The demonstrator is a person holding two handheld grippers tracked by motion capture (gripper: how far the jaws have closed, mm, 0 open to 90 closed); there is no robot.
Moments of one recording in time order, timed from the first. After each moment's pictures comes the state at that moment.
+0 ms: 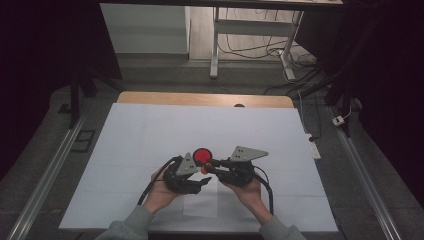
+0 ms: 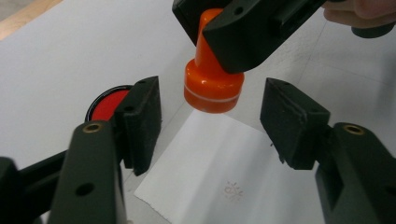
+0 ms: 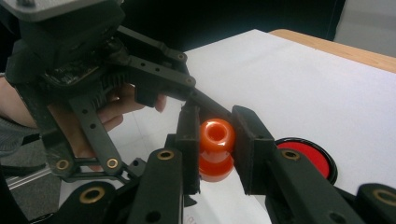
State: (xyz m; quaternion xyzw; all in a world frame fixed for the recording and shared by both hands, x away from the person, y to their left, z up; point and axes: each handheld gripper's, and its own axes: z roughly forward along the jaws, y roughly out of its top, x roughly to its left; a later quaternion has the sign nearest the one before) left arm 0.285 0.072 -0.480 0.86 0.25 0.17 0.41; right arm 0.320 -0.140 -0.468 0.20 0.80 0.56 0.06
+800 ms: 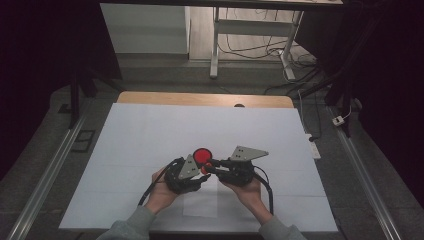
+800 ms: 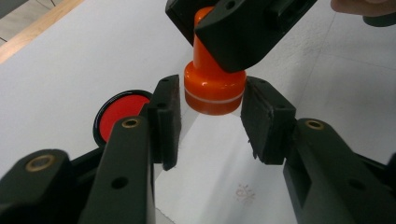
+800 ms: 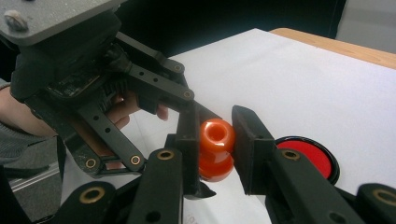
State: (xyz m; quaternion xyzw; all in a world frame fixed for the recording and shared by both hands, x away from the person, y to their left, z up) left arm 0.285 0.070 -0.484 0.86 0.23 0.19 0.40; right arm 0.321 -0.141 -0.470 0.20 0.80 0.57 0.05
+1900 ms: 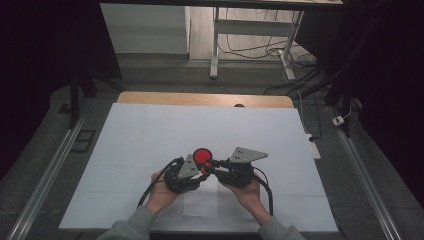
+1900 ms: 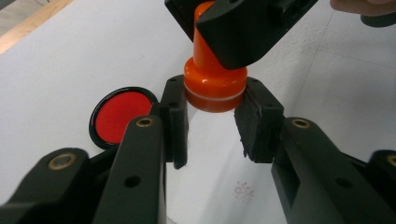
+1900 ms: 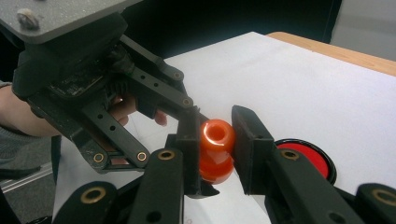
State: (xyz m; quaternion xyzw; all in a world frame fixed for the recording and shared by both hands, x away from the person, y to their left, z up) left arm 0.286 0.072 -0.486 0.87 0.23 0.18 0.40; right arm 0.318 -0.139 -0.471 0.20 0.80 0.57 0.07
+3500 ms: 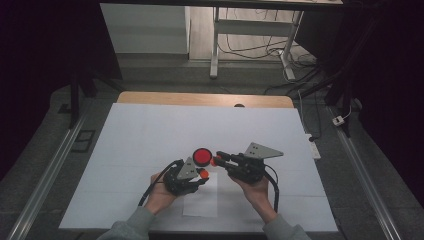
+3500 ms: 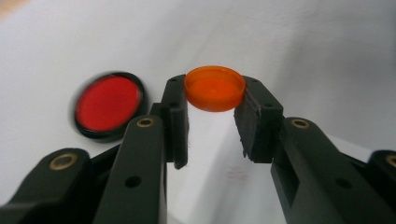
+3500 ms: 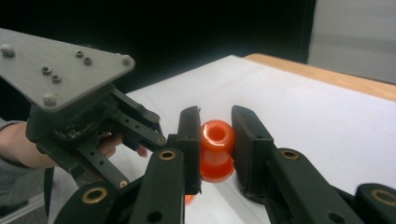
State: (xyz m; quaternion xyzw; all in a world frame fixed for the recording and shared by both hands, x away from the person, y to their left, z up) left arm 0.286 0.076 -0.490 0.88 0.21 0.17 0.39; right arm 0.322 -0.167 -0.456 0.23 0.76 0.60 0.09
